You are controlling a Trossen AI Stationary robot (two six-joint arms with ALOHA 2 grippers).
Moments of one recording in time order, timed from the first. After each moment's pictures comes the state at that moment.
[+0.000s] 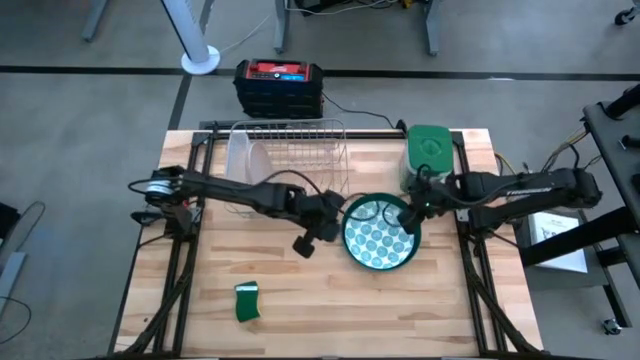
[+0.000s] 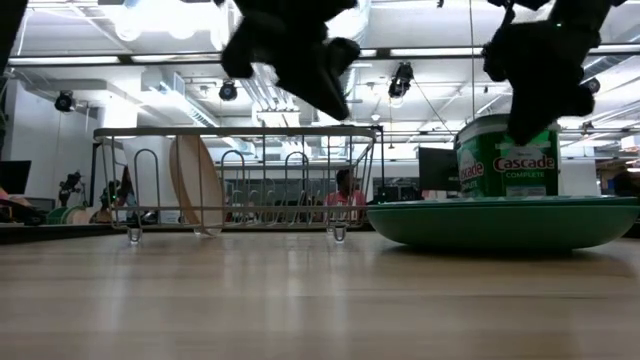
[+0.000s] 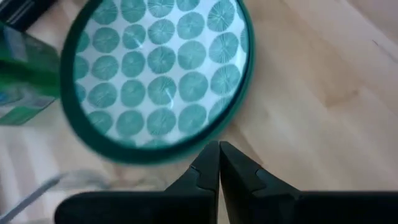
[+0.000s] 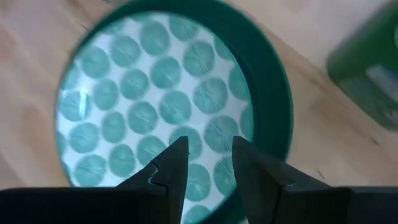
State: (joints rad) left arm -0.06 1.83 1.46 -0.57 0.01 0.59; right arm 0.03 1.01 0.77 -0.91 0.15 0.85
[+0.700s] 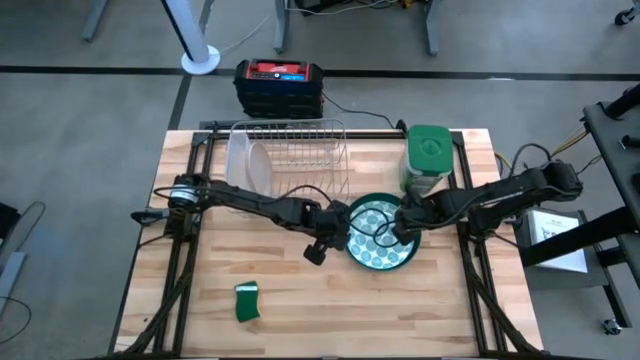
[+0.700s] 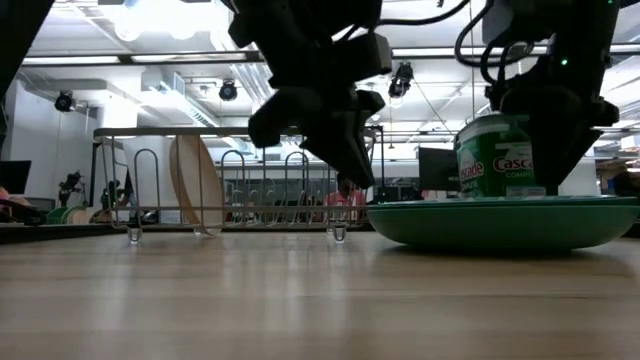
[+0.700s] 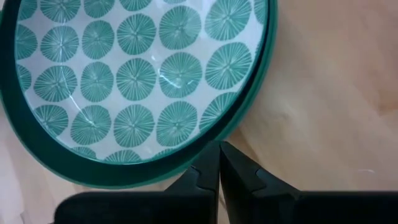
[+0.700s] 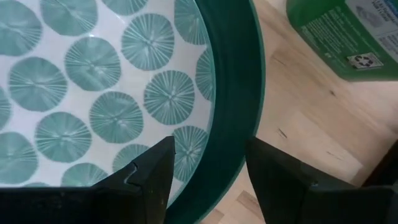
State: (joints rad) left arm -0.09 2.00 1.47 -0.48 -0.07 0.54; right arm 0.16 1.26 0.77 -1.00 0.26 1.03
